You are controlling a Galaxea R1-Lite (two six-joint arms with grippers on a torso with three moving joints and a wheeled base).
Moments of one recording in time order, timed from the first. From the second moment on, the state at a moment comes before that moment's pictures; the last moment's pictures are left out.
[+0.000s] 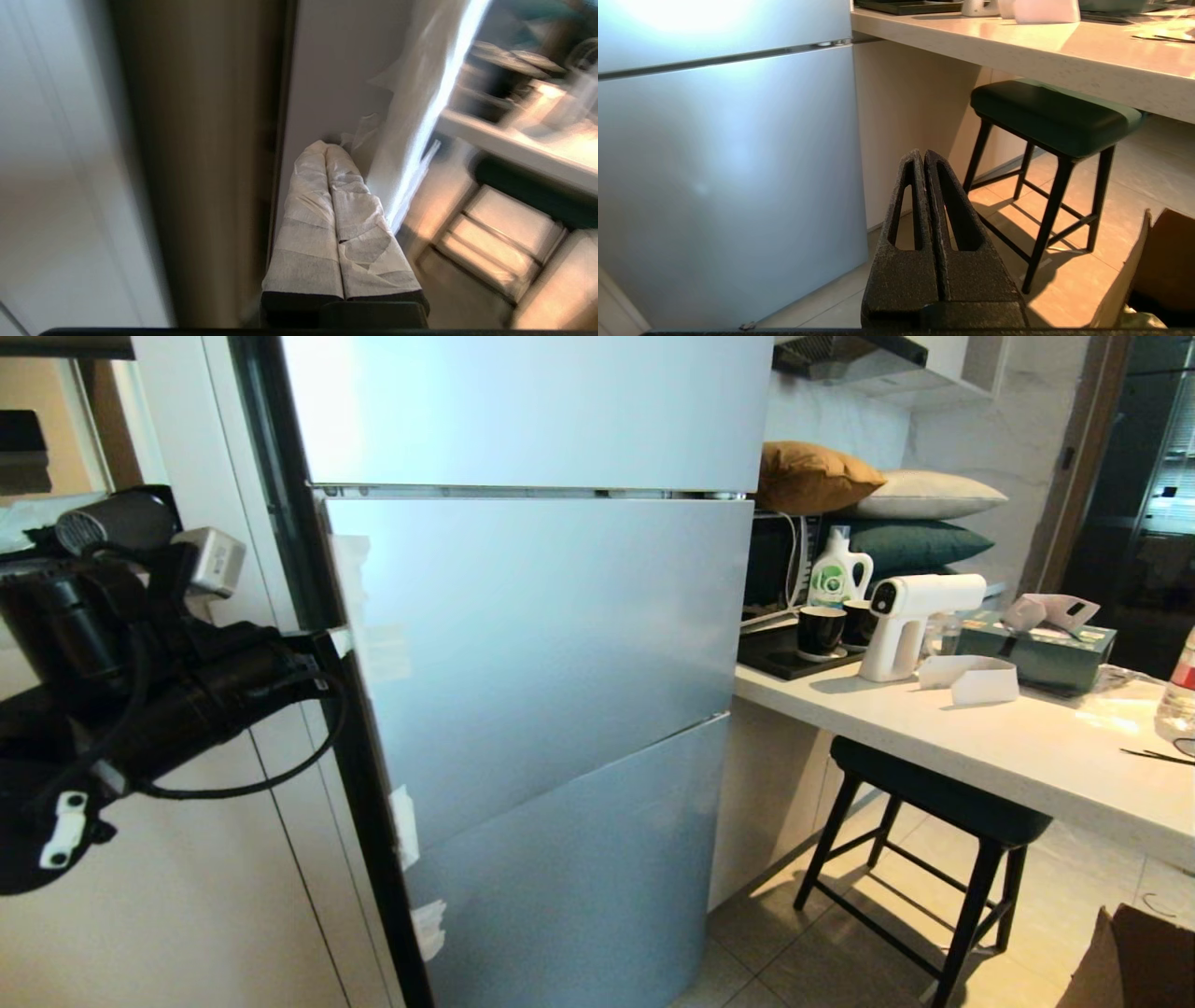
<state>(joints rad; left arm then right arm) -0.15 1.66 -0.82 -0.78 -0.15 -0.07 0.01 0.00 0.00 0.00 0.00 0.03</state>
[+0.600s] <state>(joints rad) -0.34 1.55 -0.72 -0.78 -0.17 -0.04 0.01 0.00 0.00 0.00 0.00 0.03</state>
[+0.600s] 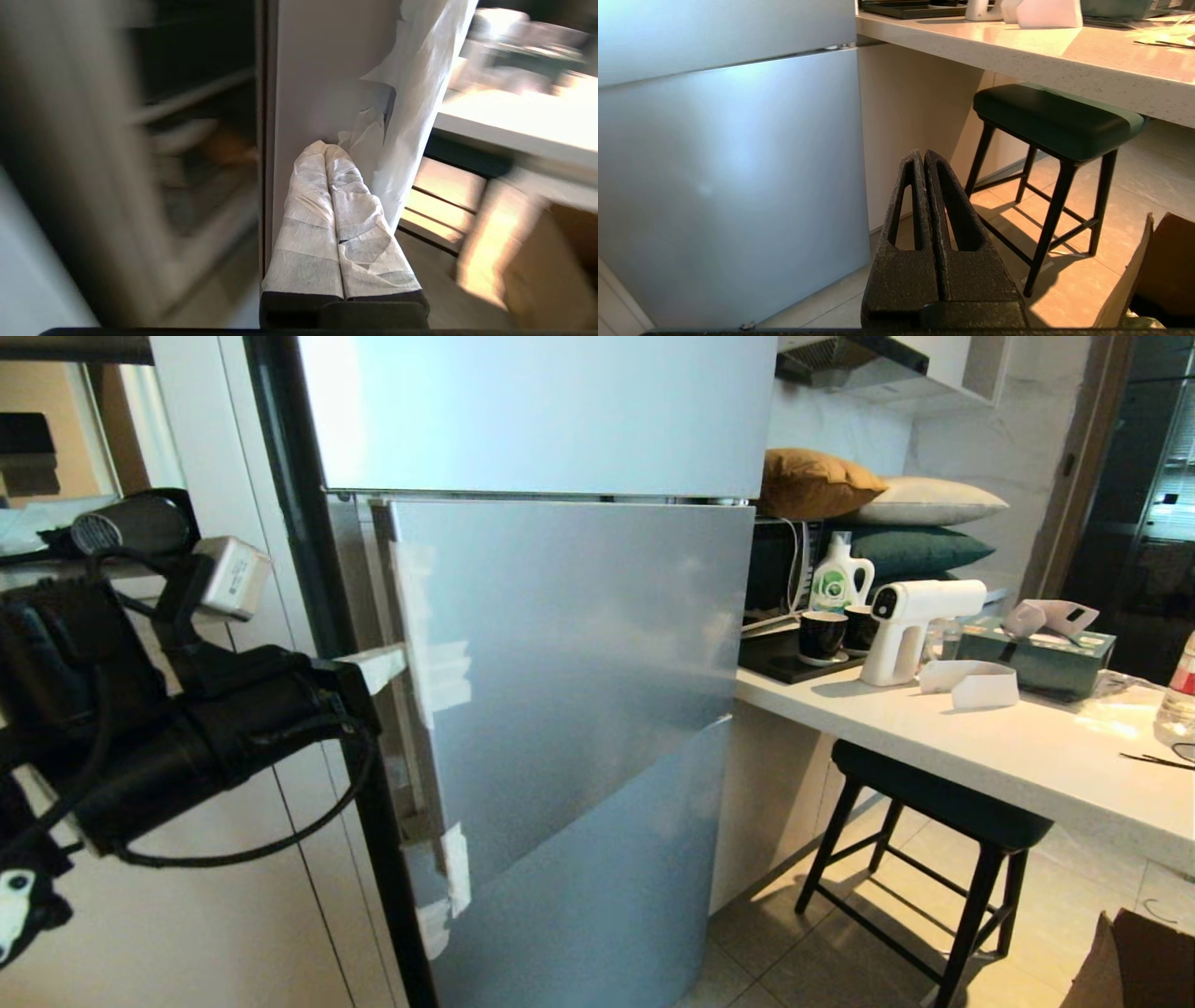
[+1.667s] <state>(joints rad) -0.68 1.25 -0.43 -0.79 -0.15 -0.14 0.01 0.00 -0.04 -0.38 -0.32 -0.18</state>
